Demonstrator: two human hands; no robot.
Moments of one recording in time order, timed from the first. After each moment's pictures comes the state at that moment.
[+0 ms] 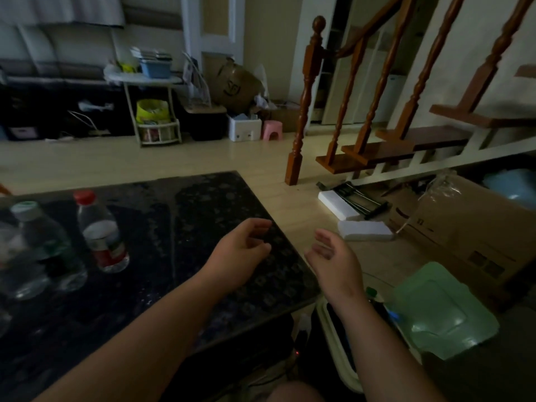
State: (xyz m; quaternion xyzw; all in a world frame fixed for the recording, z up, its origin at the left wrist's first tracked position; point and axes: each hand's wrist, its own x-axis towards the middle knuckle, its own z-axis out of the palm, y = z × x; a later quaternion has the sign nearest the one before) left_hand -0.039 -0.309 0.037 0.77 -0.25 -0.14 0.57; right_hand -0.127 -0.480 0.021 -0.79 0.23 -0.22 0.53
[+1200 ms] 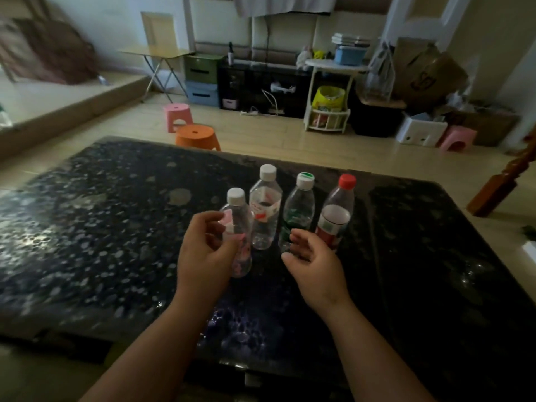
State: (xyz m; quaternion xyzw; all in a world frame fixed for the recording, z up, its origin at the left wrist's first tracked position) left_hand -0.010 0.081 -0.016 0.76 0.12 0.26 0.58; right_hand 0.033 -0.088 -0.053 -0.80 -0.06 0.00 0.60
